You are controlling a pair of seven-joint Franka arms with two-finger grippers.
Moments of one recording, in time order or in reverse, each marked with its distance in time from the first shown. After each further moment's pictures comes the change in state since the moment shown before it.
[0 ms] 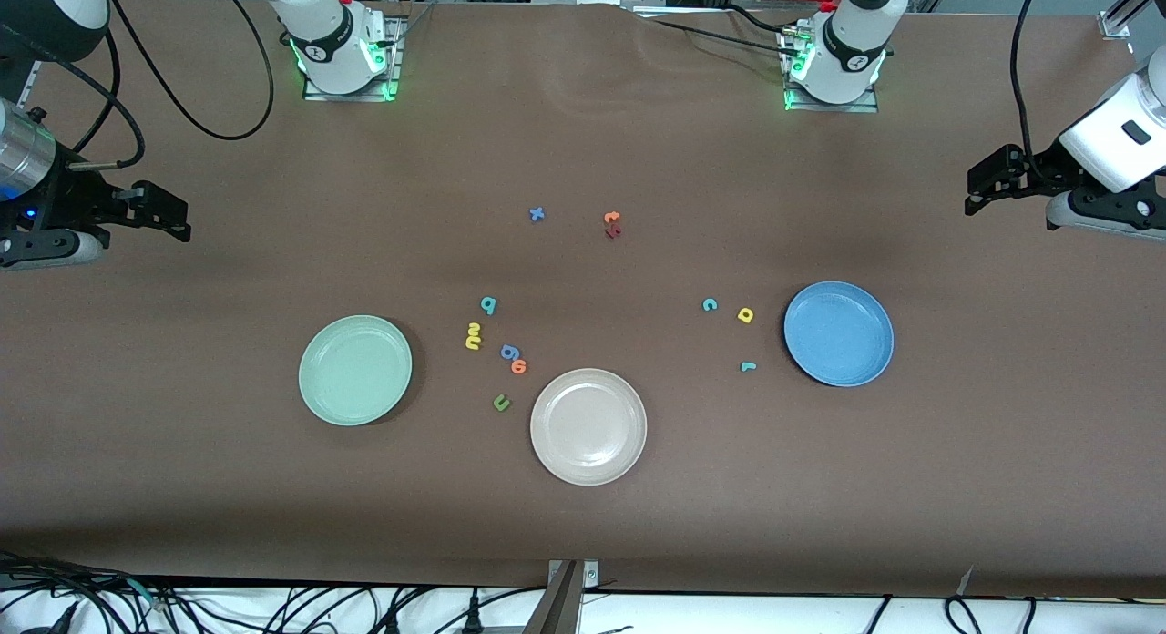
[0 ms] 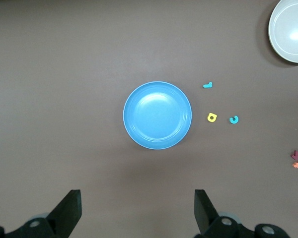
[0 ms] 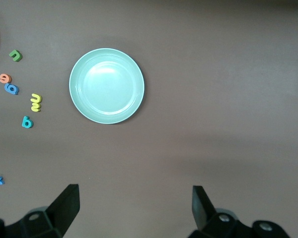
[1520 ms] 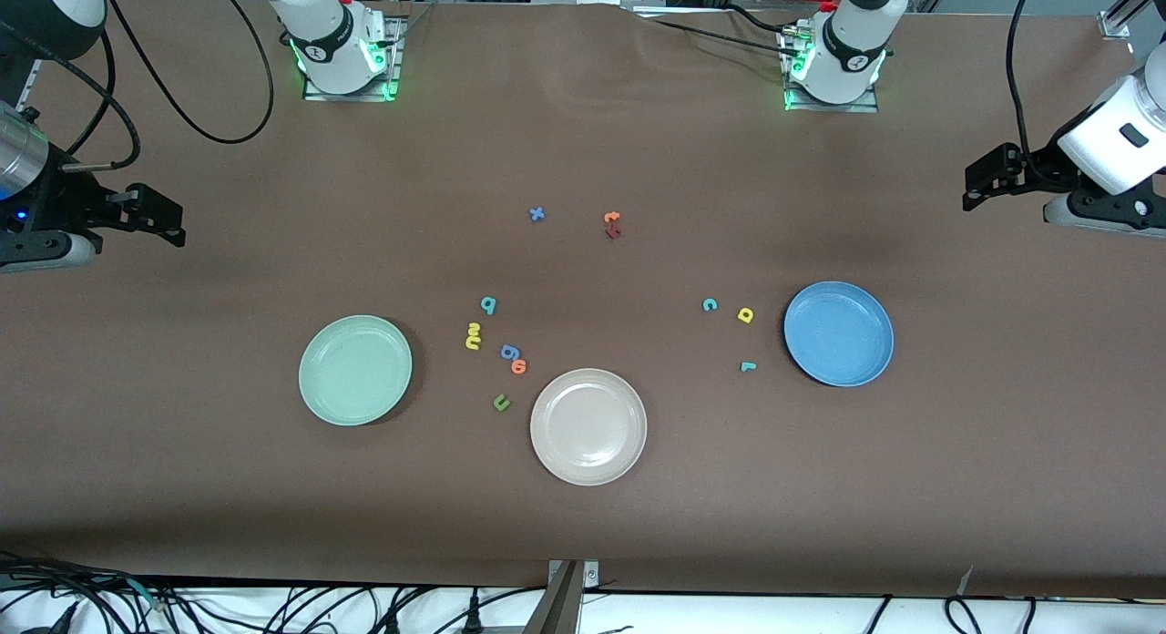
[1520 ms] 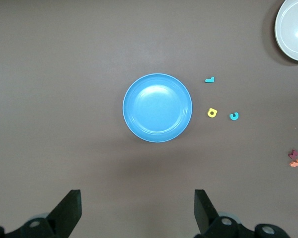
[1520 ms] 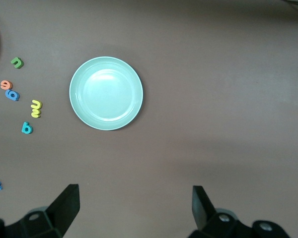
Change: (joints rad) left arm 0.000 0.000 0.000 0.000 0.000 -0.031 -0.047; right arm 0.004 0.013 0.001 0.033 -0.009 0.006 -0.002
